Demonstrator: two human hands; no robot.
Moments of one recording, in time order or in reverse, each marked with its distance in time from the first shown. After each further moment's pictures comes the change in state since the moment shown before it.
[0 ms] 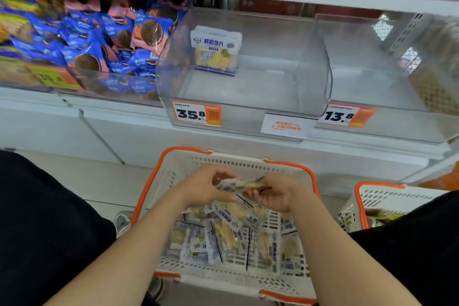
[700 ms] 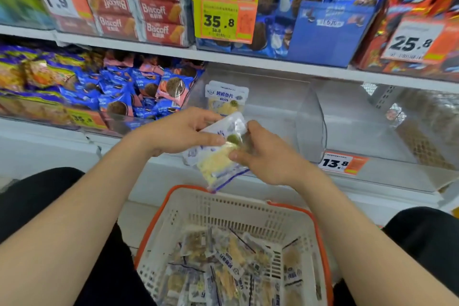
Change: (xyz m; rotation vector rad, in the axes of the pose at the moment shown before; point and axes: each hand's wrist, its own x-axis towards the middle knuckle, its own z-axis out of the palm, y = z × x) left_hand -0.057 0.158 -0.157 0.058 0.083 0.287; right_hand -0.167 -0.096 0.106 -1.287 0.299 -1.126
